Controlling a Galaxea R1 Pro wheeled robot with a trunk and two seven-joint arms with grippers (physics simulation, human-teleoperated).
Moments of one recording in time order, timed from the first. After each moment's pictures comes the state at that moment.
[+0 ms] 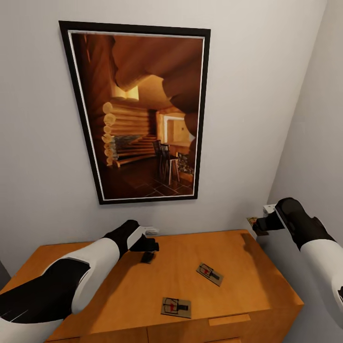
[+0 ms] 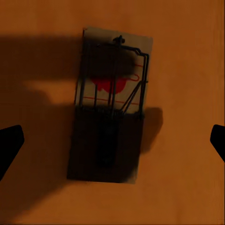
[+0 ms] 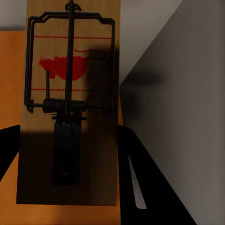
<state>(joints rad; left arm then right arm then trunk) -1.10 -0.16 -0.17 -0.11 0.25 0.73 0.03 -0.99 -0.33 0.06 -0.72 0.27 1.04 0.43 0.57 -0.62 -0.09</state>
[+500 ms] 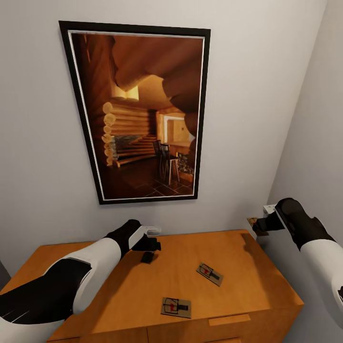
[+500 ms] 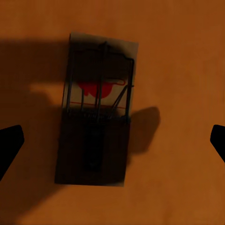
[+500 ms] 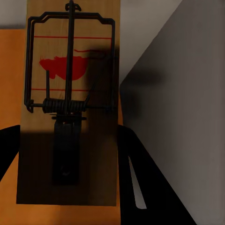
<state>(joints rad) -1.10 -0.17 -0.18 -0.12 0.25 0.72 0.03 -0.99 -0.33 0.06 -0.71 0.27 1.04 0.43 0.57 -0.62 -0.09</state>
